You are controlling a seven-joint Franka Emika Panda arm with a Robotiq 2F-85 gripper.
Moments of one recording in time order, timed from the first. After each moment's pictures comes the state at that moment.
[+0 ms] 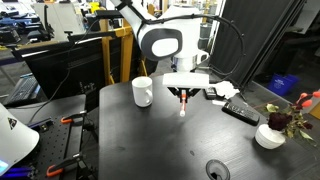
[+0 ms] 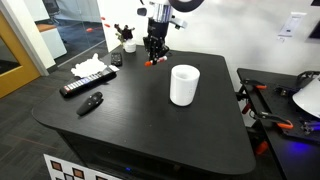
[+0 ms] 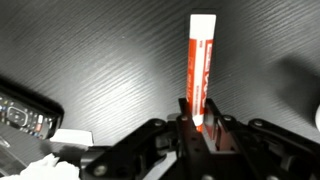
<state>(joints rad) -0.14 0.45 0.05 -2.06 0.01 2.66 -1.11</state>
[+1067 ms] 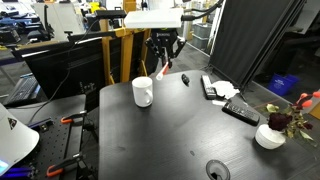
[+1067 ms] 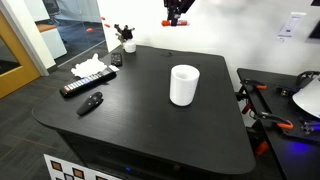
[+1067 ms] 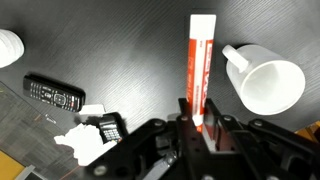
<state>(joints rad) -0.09 -0.03 0.03 -2.25 0.02 2.38 -0.91</state>
